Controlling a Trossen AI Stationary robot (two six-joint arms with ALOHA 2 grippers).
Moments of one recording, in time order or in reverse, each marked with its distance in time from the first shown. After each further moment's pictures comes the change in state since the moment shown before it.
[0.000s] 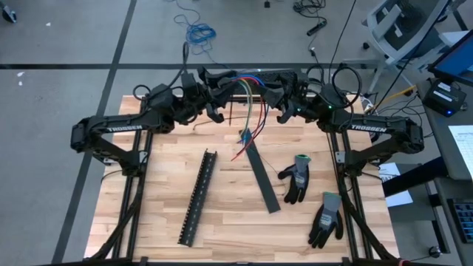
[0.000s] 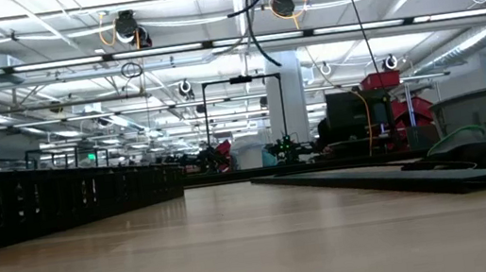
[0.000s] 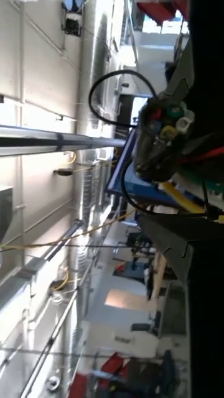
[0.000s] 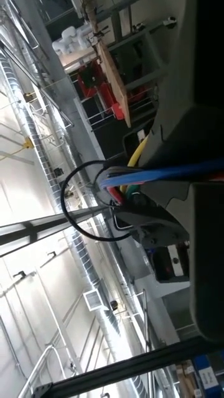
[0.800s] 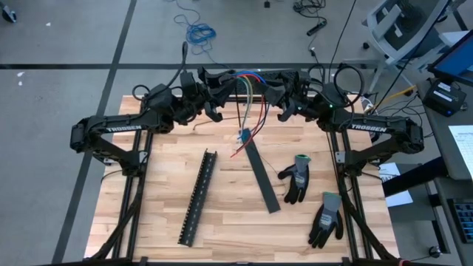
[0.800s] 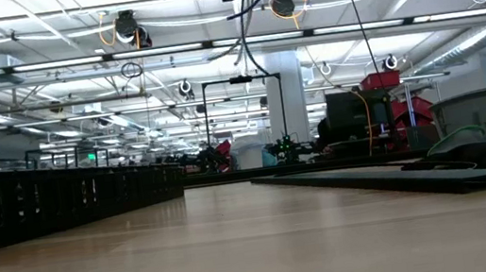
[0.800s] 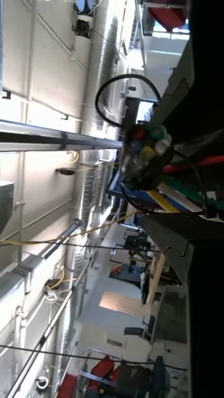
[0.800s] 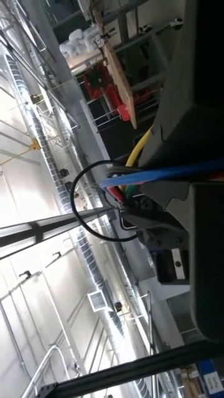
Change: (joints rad) left arm -0.001 -0.003 0.000 -0.006 -0.009 -0.062; right arm -0.008 -0.001 0.000 0.021 0.002 -0.005
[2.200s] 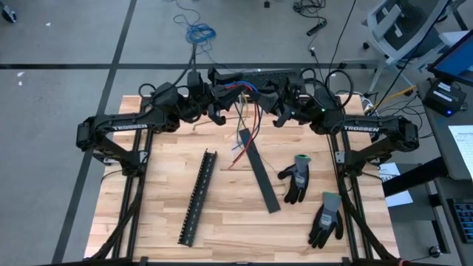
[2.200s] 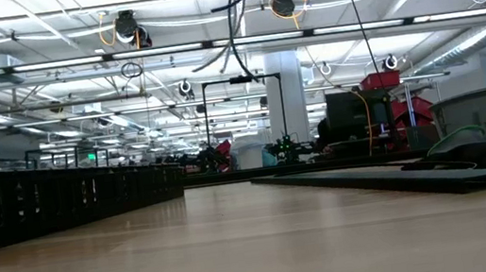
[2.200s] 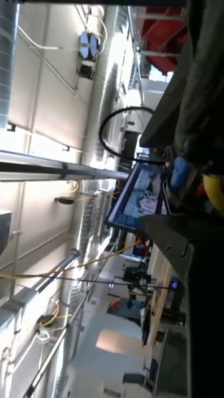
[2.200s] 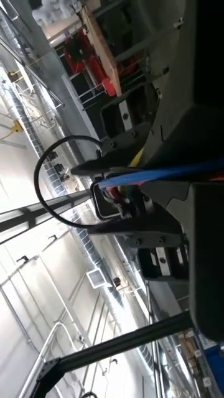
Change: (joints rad) left arm -0.003 0.070 0.073 0.020 0.130 -0.058; right arm 0.031 0.064 0.000 0.067 -0.051 0.083
